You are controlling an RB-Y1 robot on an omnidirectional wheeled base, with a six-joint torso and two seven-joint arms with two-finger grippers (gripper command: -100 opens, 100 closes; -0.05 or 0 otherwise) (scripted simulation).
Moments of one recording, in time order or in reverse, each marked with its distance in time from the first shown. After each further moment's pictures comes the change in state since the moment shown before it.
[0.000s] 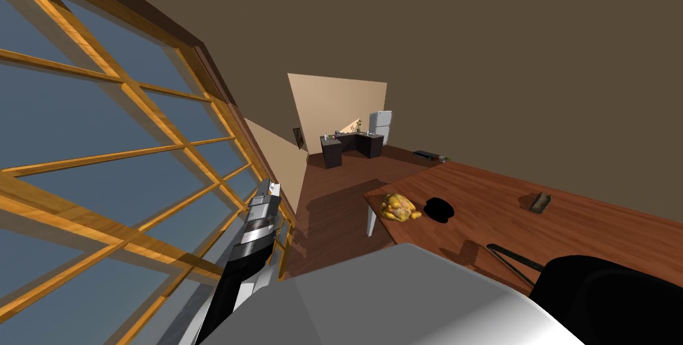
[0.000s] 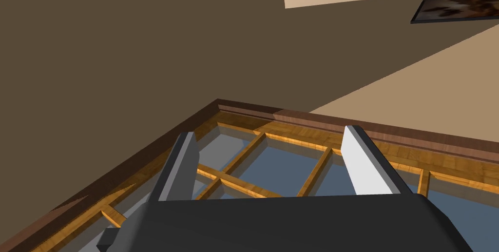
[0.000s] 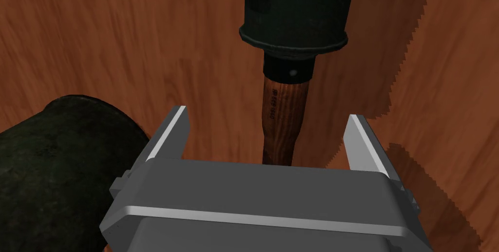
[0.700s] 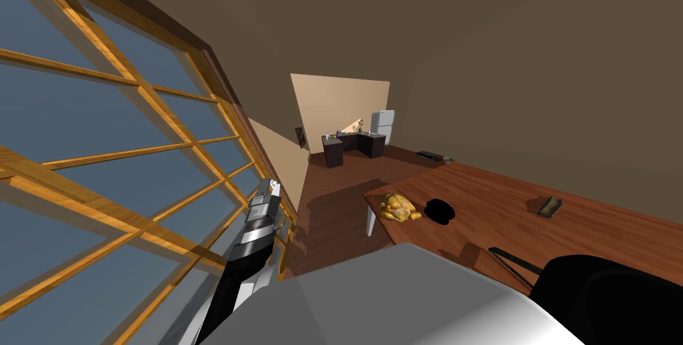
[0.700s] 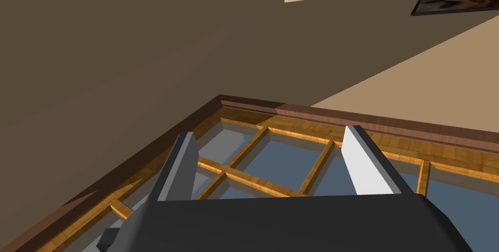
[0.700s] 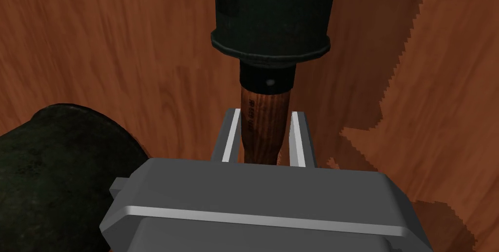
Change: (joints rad) left arm 0.000 0.000 0.000 0.000 0.000 0.000 0.000; right arm -0.023 0.056 0.006 0.024 0.019 0.026 -0.011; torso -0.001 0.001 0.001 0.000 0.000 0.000
